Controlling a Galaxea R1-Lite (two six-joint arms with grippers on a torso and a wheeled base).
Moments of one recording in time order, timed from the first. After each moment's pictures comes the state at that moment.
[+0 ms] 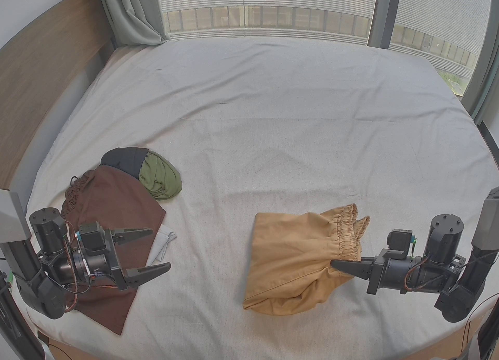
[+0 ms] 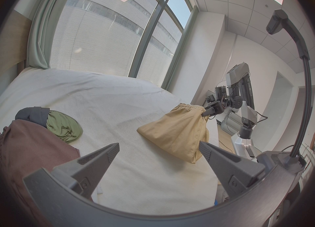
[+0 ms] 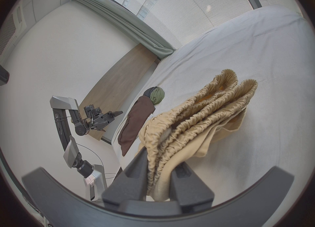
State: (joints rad) left arm -0.01 1.98 -0.16 -1.55 -0.97 0.12; right arm 0.40 1.98 -0.14 -1.54 0.56 0.40
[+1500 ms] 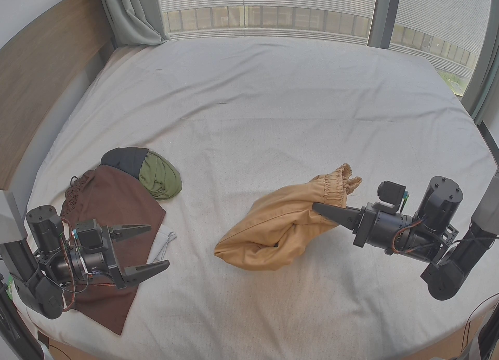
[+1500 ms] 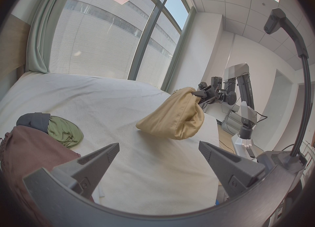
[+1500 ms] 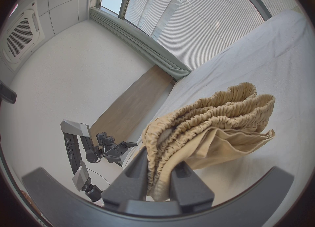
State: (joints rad) left arm -0.01 1.95 -0.16 -1.55 -0.97 0.12; right arm 0.45 1.95 -0.43 -1.54 0.56 0.55
